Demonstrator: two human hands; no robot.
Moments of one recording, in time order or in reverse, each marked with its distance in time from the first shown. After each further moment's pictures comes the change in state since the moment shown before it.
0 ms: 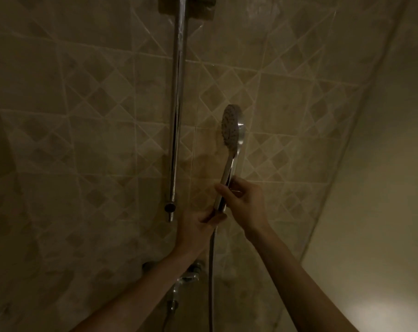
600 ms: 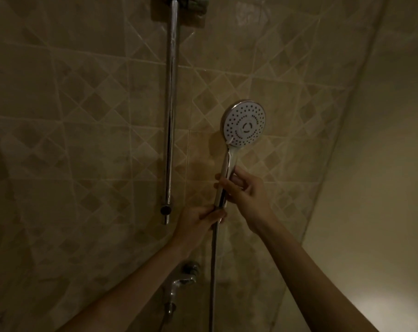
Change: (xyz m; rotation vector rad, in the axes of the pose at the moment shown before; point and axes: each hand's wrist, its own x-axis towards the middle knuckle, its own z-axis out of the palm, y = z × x) left_hand 0.011 0.009 -0.003 -0.180 -0.223 -0.130; right_hand 0.002 -0.030 -0.020 0.182 -0.095 -0.047
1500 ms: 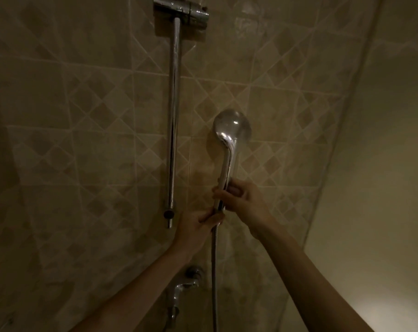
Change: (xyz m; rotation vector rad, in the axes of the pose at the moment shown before) left_hand -0.009 0.009 0.000 0.106 0.083 0.054; right_hand -0.004 -0.004 0.001 -0.096 -0.077 0.125
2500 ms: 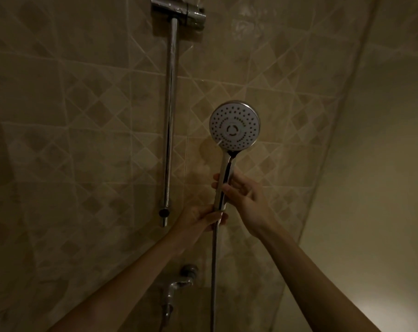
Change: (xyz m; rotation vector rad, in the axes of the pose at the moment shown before) left_hand 0.009 0.006 -0.001 -0.169 -0.228 -0.076; right_hand -0.008 -0.007 -0.011 0.149 -0.017 -0.197
